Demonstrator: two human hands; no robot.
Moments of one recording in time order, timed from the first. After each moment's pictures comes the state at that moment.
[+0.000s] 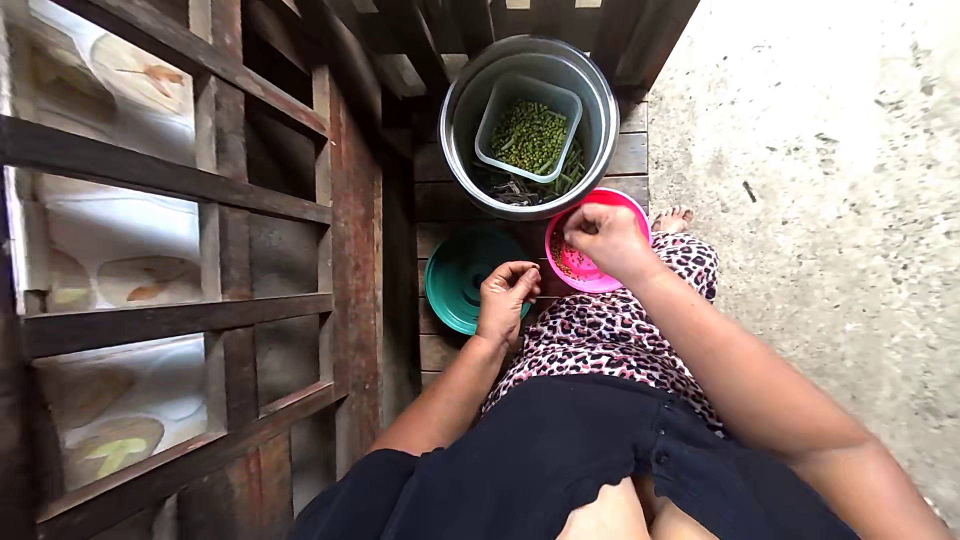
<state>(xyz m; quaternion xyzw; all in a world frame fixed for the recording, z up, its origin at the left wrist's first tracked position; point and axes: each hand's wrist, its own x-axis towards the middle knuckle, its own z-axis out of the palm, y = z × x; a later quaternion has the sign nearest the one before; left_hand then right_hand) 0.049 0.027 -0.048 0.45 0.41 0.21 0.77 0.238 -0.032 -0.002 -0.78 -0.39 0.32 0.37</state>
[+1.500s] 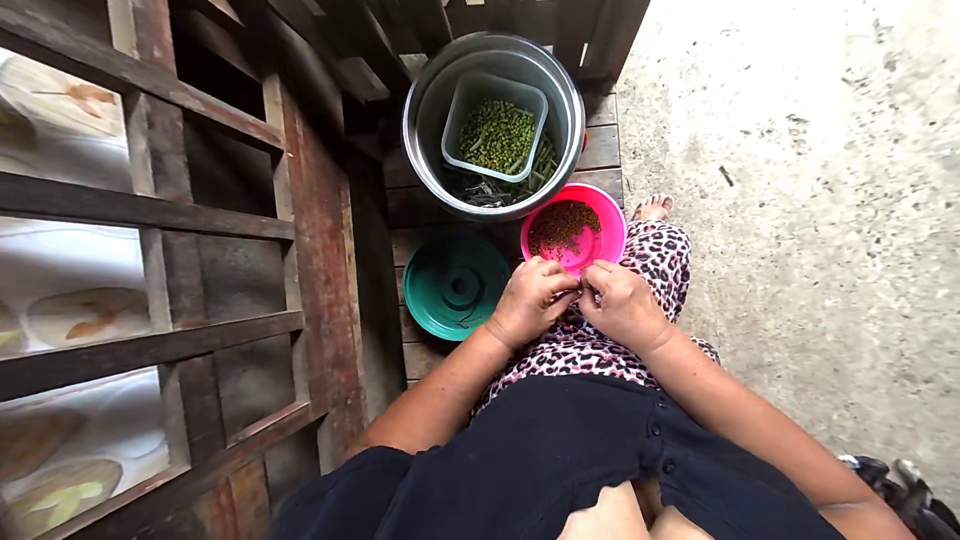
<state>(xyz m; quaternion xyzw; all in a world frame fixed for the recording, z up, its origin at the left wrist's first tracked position) 0.089 0.022 -0.040 0.87 0.06 0.16 0.46 0.208 -0.122 -0.023 -0.78 -0.54 0.10 0.31</state>
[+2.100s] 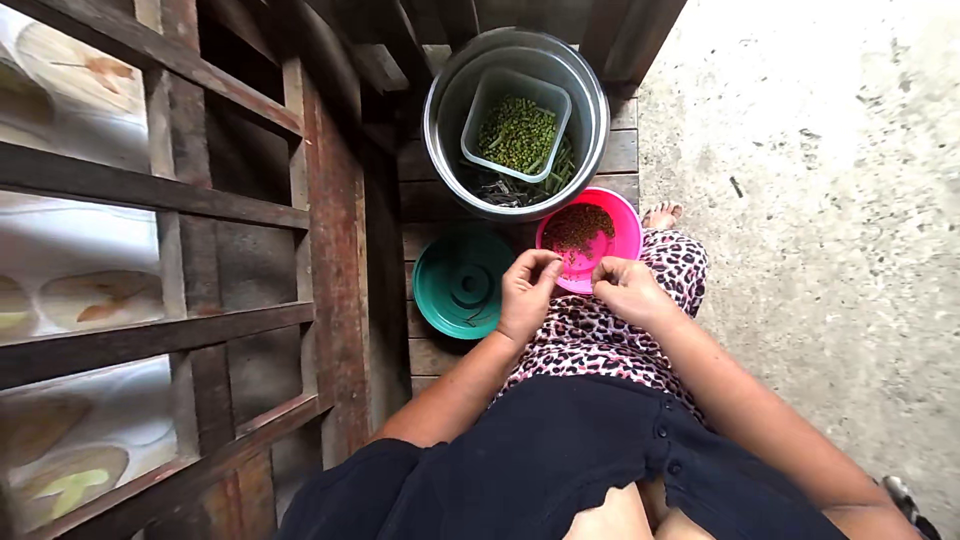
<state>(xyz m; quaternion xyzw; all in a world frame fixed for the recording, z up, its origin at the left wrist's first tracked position) 0.082 0.014 -0.044 0.60 0.30 0.23 0.71 0.231 -0.098 -0.007 -0.80 -0.30 0.43 0.30</state>
